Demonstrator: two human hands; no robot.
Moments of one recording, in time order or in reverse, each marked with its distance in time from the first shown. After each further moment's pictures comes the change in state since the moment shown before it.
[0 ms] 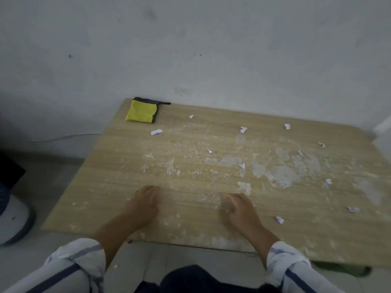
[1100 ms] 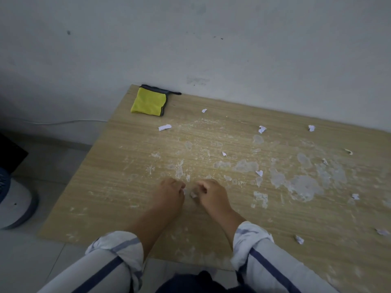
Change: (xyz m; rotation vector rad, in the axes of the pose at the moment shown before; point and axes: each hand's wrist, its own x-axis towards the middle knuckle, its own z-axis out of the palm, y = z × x) left_hand 0.069 0.031 0.020 -0.039 0.220 -0.010; right_hand 0.088 -0.097 0.037 0.170 0.016 -0.068
